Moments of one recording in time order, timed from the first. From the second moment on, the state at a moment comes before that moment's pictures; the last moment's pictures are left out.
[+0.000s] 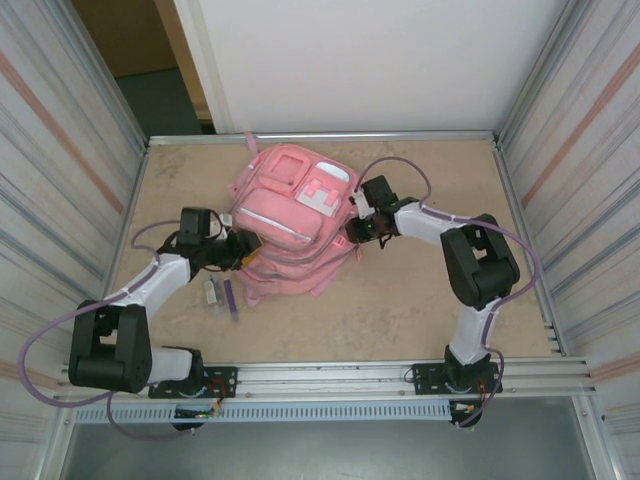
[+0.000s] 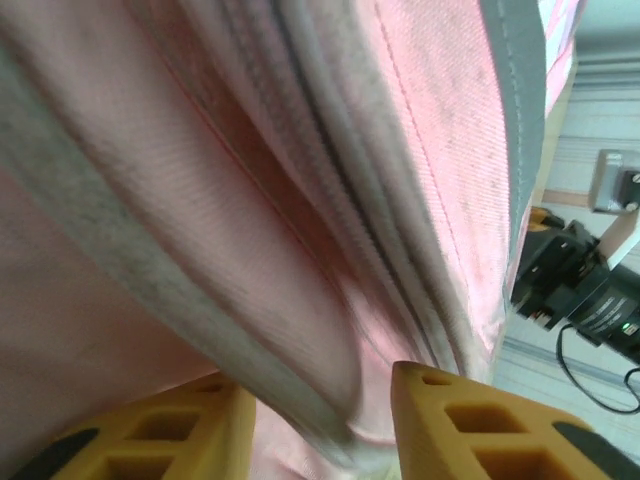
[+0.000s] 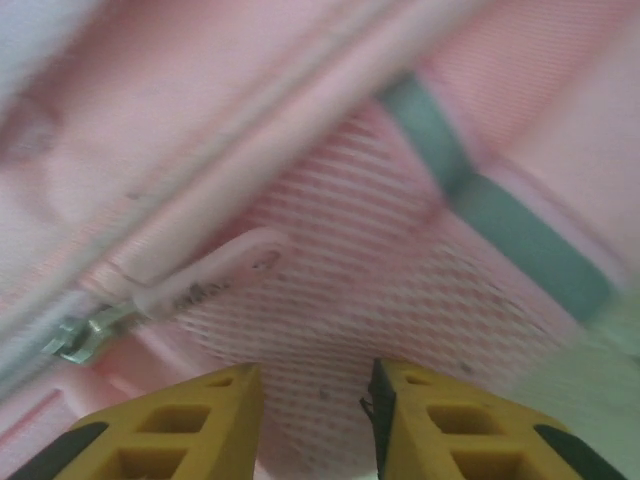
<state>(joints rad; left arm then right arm) -0.13 1.31 0.68 -0.26 0.63 -0.80 0.45 1.85 1.17 -0.37 -0.12 0.12</state>
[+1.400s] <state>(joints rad) -0.24 1.46 0.91 -0.36 0.43 -1.06 0.49 1.76 1.18 -0.36 -0.53 -0.33</state>
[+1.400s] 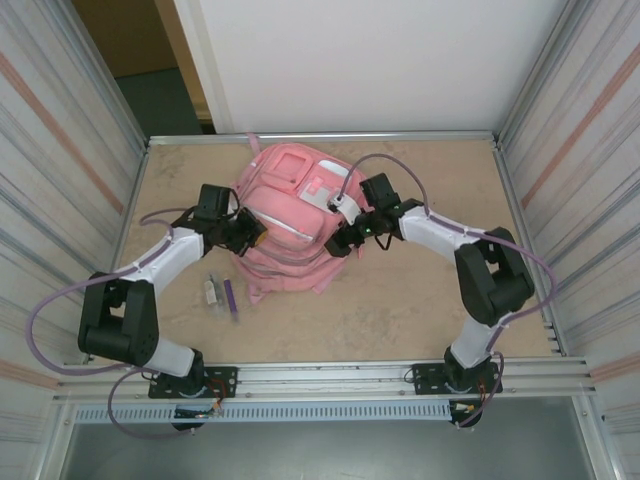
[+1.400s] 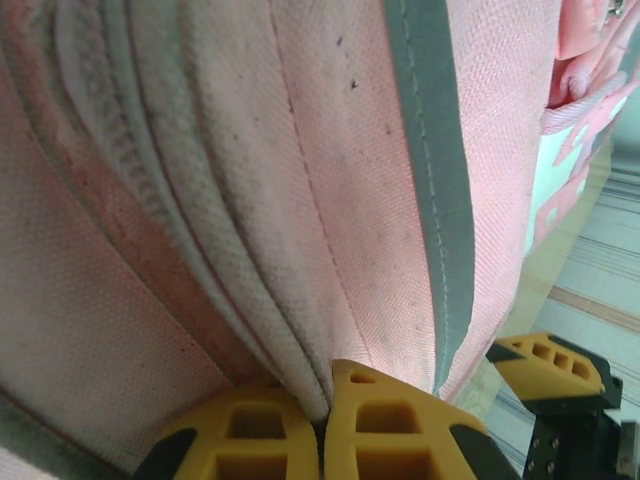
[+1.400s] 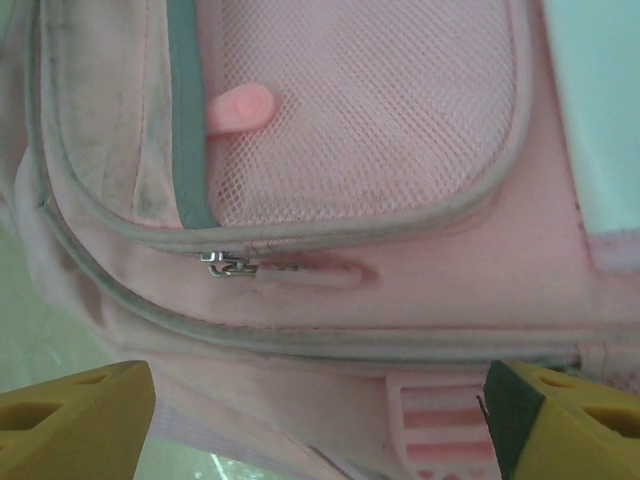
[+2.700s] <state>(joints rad) -0.27 1.44 0.89 -0.24 0.45 -1.20 0.59 1.95 1.46 -0.77 -0.73 -0.13</state>
